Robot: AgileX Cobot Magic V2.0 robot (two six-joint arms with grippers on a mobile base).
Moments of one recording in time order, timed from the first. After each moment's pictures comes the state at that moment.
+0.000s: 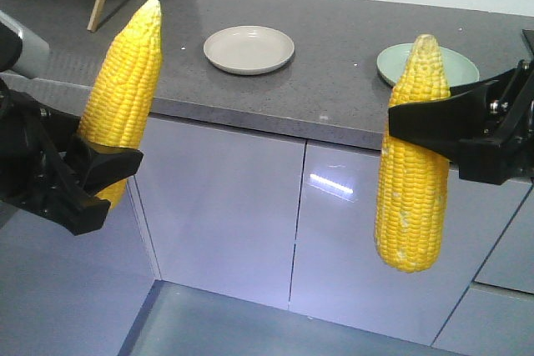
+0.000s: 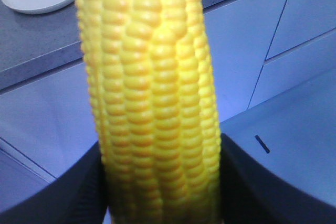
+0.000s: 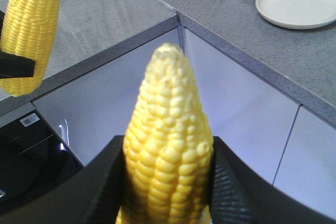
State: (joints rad) left arm -0.47 1.04 -1.03 -0.20 0.71 0.31; right arm 0.21 0.98 -1.09 0.74 0.87 -0.61
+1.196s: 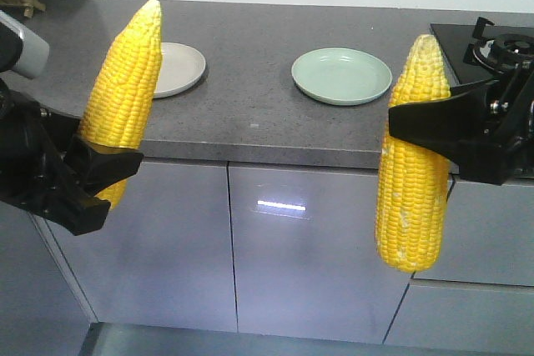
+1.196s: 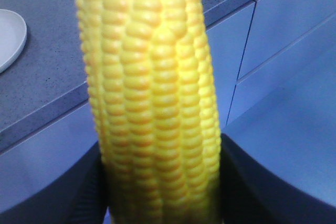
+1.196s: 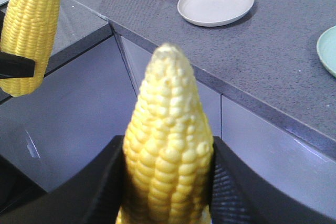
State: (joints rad) left arm -0.47 1.04 -1.03 -0.20 0.71 0.31; right arm 0.21 0.98 -1.09 0.74 0.87 -0.61
